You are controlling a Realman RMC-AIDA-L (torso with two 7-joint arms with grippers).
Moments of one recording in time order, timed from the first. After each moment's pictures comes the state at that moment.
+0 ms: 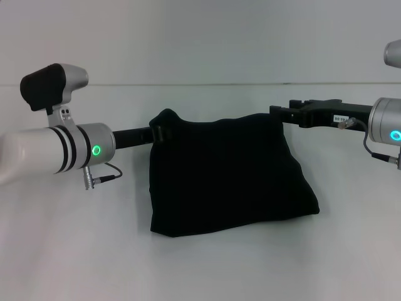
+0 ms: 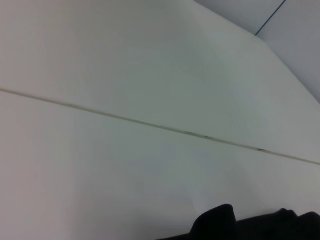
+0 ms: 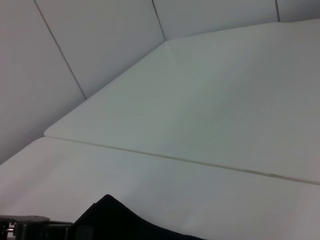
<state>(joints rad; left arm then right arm) -0.83 -2.12 0.66 0.35 2.07 0.77 -1.99 0.71 2.03 -0.97 -0.56 -1.83 -0.95 1.80</state>
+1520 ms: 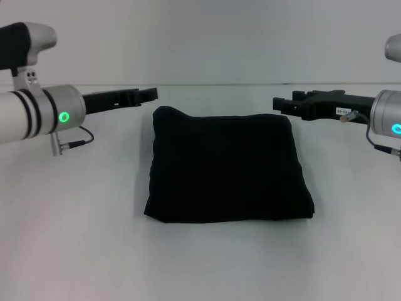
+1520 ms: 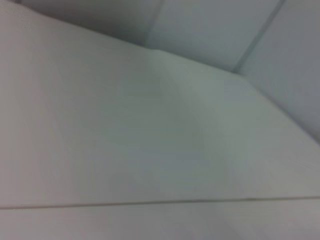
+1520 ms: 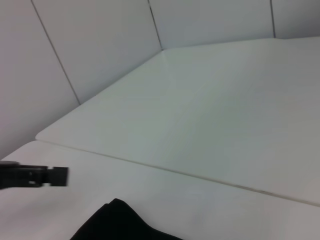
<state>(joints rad) -0.79 -2.09 0.65 0.56 2.09 0.89 -1.97 0.71 2.03 -0.96 -0.57 -1.82 -0.93 1.76</state>
